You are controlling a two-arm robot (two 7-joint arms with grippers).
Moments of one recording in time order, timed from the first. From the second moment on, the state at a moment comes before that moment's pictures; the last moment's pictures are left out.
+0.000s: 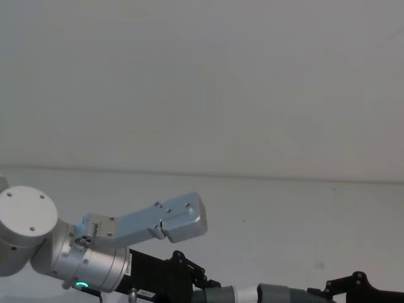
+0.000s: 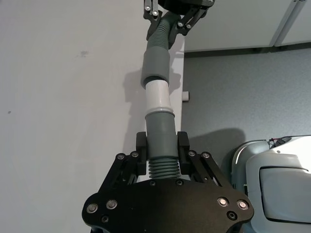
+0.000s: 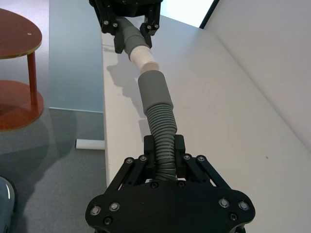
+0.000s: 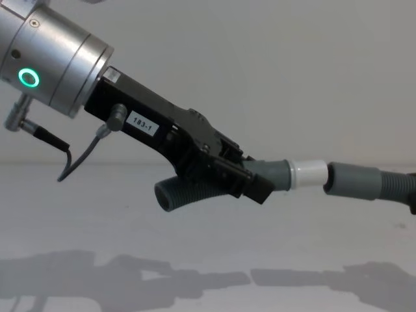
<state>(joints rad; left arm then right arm) -0.88 0.68 0.94 -1.68 -0.46 0.45 -0.89 0.41 0.84 -0.50 -1.43 0.50 -0.30 1.02</state>
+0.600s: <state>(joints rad) -0.89 0.67 0.95 -1.66 -0.47 0.44 -0.90 0.42 0.83 -0.50 -1.42 0.50 -0.30 1.02</state>
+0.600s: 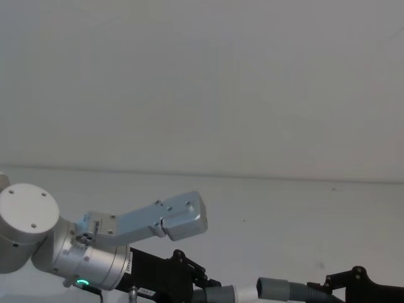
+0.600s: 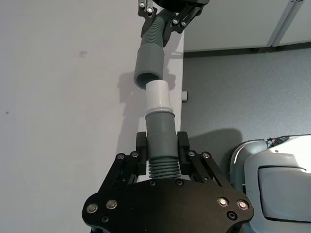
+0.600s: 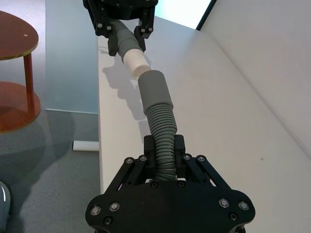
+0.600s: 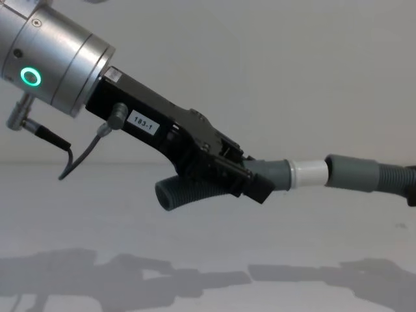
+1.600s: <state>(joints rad) -0.91 0.66 0.96 -1.62 -0.47 0.42 -0.92 0.43 0.83 -0.51 -1.41 0.49 -0.35 1.04</state>
